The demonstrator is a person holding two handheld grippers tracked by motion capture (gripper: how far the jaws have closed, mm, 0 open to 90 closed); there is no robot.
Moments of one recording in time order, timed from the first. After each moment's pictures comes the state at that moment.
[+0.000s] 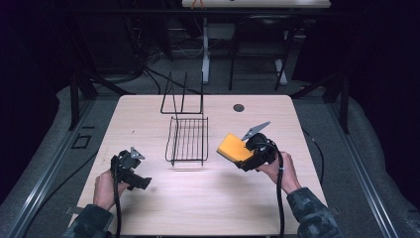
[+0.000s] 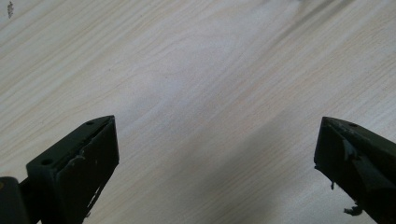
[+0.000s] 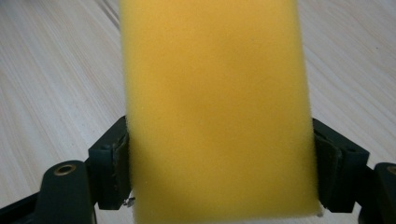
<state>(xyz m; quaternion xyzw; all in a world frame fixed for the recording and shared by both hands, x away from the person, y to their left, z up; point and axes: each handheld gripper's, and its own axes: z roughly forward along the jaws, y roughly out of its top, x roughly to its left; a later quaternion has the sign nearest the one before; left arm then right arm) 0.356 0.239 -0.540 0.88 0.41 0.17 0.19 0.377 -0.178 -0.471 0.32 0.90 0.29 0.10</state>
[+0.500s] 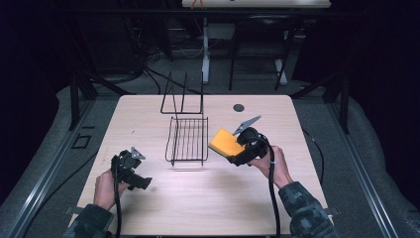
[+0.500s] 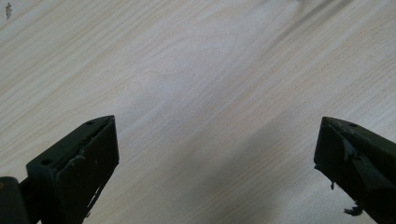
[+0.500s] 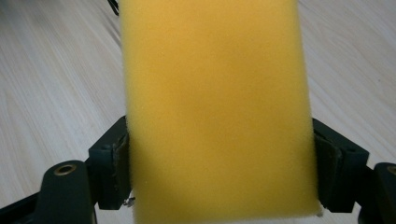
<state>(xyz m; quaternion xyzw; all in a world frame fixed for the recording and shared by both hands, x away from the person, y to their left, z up) 0.357 0.238 -0.540 0.88 0.41 0.17 0.19 0.390 -0.155 -0.462 0.31 0.90 0.29 0.10</state>
